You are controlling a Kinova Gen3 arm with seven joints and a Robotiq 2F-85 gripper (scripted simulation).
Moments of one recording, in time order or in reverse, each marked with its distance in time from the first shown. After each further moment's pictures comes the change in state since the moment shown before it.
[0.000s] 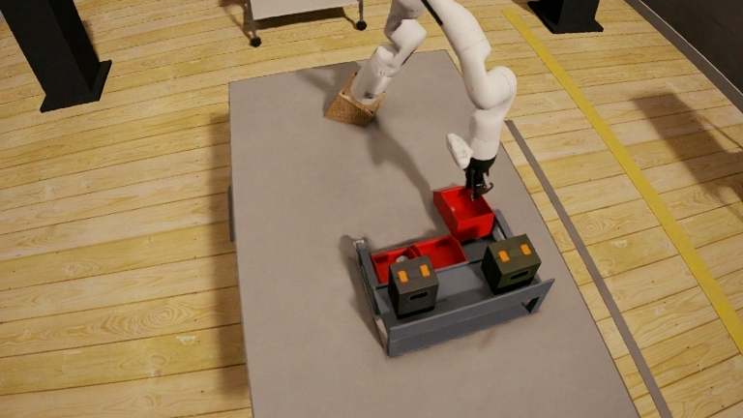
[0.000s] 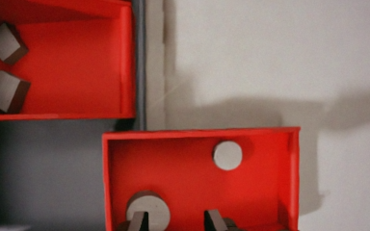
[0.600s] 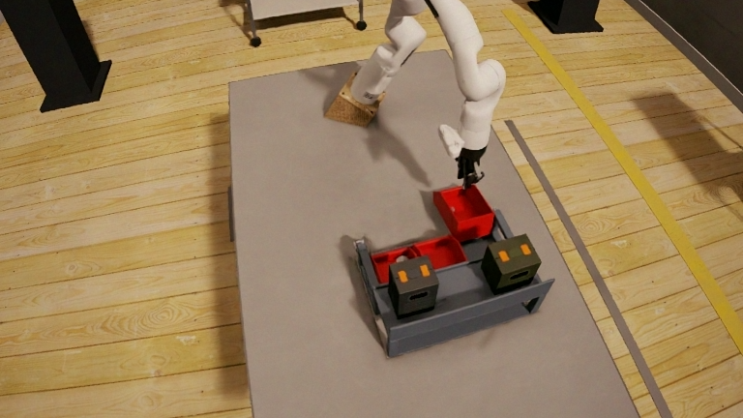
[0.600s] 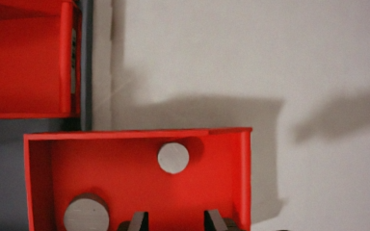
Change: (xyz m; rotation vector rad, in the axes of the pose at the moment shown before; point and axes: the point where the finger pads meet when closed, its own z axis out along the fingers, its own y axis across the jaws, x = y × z) arm -0.001 0.048 0.014 -0.010 -0.001 -0.001
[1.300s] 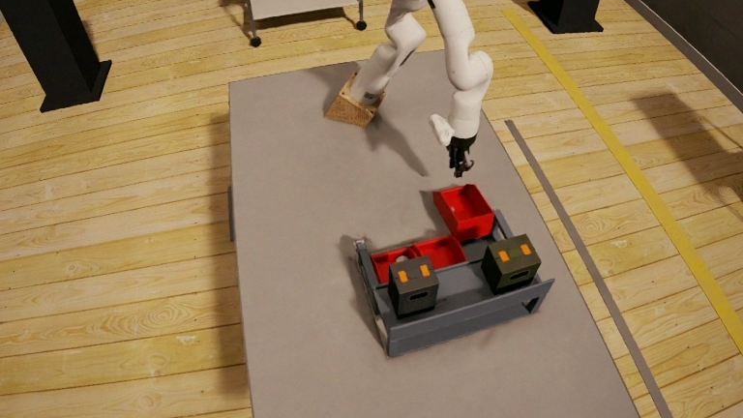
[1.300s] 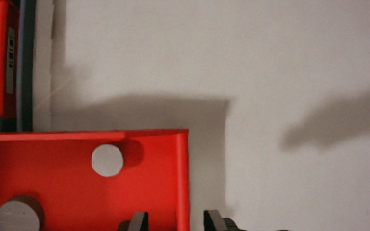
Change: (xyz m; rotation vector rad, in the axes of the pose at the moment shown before) arm 0.000 0.054 0.015 0.004 -0.001 0.000
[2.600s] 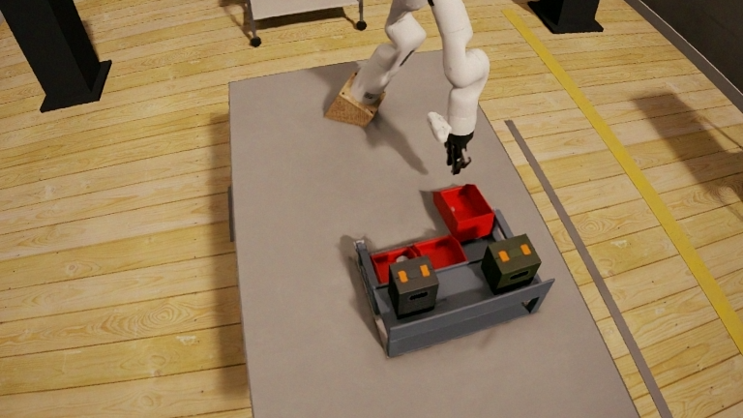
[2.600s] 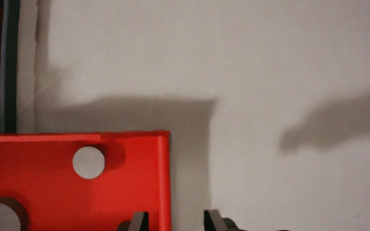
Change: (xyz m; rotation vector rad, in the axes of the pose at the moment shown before) arm 0.001 0.015 0.004 0.001 0.001 0.001
